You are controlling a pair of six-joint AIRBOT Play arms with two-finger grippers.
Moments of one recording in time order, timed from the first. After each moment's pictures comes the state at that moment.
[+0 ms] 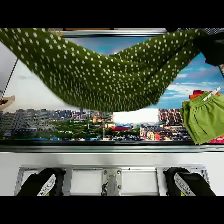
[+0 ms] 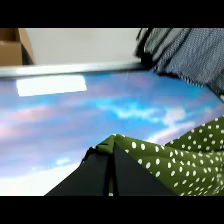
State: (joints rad) left arm 0.03 -0.89 1.86 1.08 -1.31 -1.55; right arm -0.09 -0.91 1.61 -1.02 1.19 1.31
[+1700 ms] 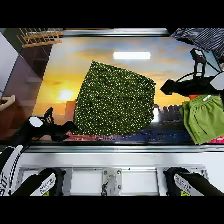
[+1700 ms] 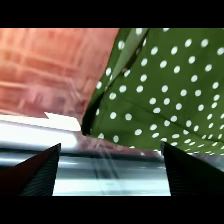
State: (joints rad) left arm 0.12 -1.08 0.48 1.03 -0.98 -1.64; right arm -0.06 -1.11 1.21 -1.21 1.11 1.44
